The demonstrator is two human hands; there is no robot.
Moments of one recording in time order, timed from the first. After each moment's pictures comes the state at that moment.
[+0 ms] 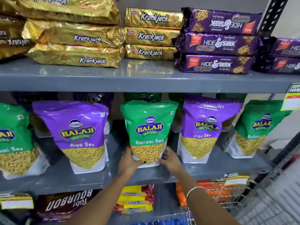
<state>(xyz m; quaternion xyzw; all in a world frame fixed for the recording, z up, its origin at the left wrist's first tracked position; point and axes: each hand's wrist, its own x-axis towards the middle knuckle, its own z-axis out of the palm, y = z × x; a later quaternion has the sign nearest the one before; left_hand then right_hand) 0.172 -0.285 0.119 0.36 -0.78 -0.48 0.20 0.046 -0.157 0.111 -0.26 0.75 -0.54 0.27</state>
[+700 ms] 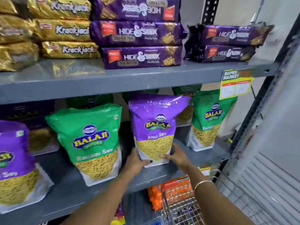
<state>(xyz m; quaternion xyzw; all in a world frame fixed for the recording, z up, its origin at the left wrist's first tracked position) 0.031 -0.176 0.124 0.30 -0.81 -0.49 0.12 -0.088 -0.031 0.100 -0.19 0.75 -0.60 0.22</state>
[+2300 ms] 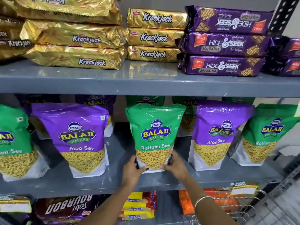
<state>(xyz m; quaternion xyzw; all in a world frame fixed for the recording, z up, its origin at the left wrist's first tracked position) 0.164 -0.276 0.099 0.36 -0.74 -0.52 0.23 0.021 -0.152 0.093 -0.28 0.76 -0.53 0.27</state>
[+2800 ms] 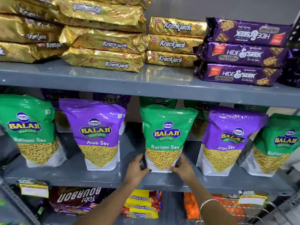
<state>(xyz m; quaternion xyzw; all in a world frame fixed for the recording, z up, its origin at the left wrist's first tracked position) 0.192 -0.282 0.109 0.35 -0.78 -0.48 0.20 0.033 -0.152 0.103 -0.25 0.79 -0.50 0.25</state>
